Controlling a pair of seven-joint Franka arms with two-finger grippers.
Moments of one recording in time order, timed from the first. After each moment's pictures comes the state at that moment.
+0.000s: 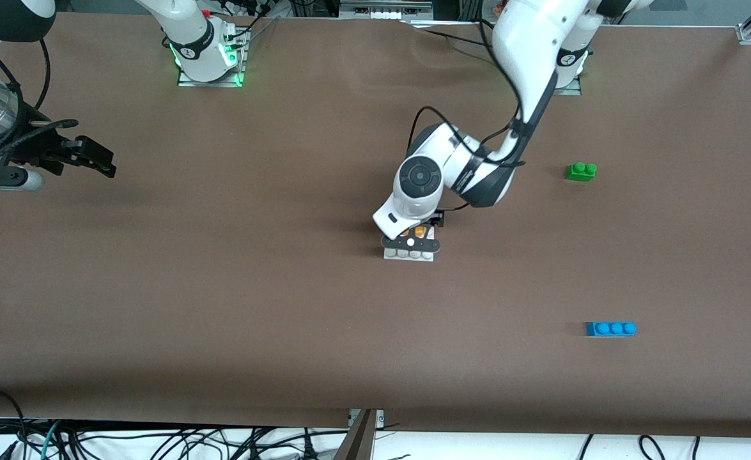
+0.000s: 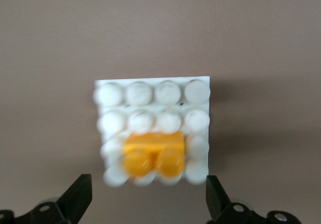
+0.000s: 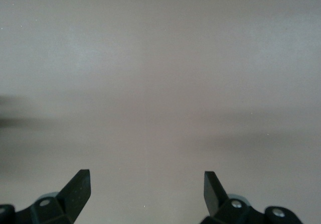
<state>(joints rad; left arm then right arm) -0.61 0.65 -0.04 -1.46 -0.05 2.00 -0.56 0.12 0.03 -0.06 -1.66 0.01 1.68 0.11</state>
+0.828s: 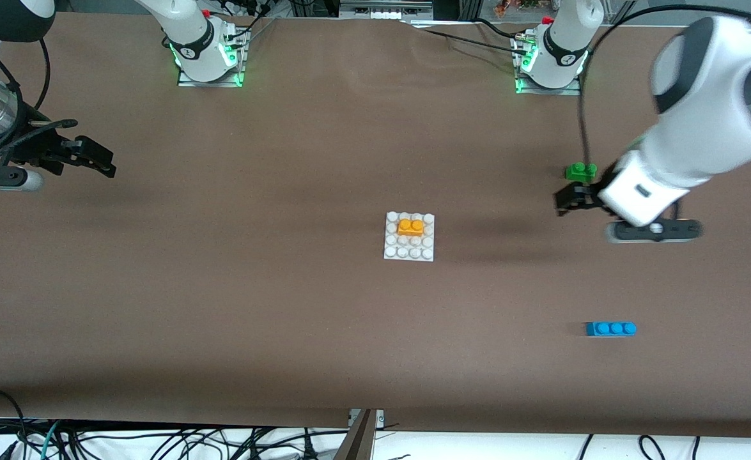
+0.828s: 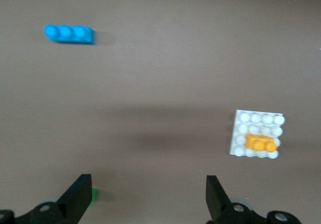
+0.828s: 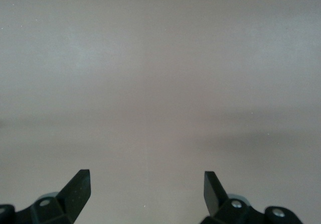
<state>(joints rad) -0.14 0.24 -0.03 -1.46 -0.05 1.66 -0.20 0.12 0.03 -0.06 -1.66 0.02 1.68 0.11</state>
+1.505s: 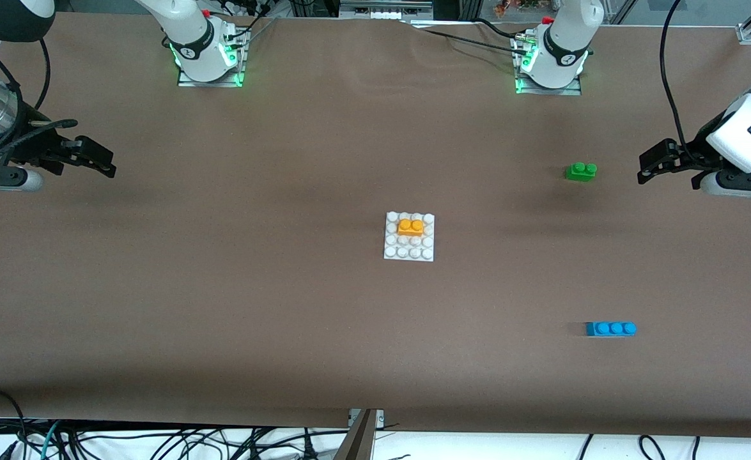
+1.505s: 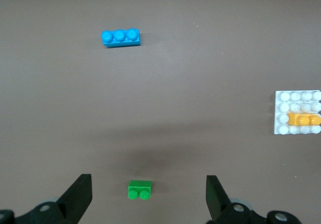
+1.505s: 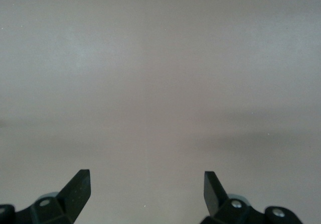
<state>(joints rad) -0.01 0.01 -0.02 -1.70 -0.01 1.71 0.03 0.12 0.03 -0.06 -1.66 0.02 1.68 0.11</state>
